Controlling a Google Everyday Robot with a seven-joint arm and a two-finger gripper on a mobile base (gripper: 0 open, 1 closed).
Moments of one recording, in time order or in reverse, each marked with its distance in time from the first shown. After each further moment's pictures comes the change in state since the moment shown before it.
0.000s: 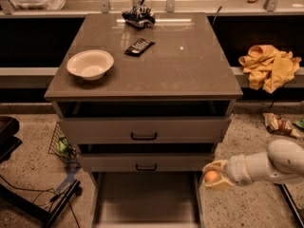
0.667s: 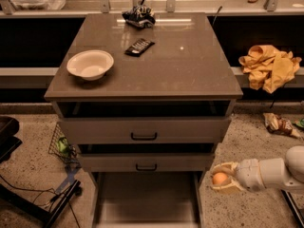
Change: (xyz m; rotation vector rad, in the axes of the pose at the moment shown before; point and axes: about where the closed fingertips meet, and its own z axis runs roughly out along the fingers) arm -0.007 0.019 -0.042 0.076 -0.041 0.015
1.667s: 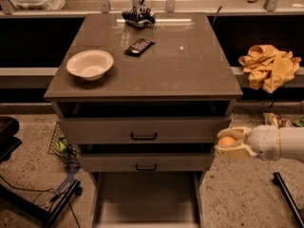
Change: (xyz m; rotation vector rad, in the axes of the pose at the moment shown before) arm -0.124 -0.044 -0.075 0.115 -0.178 0.102
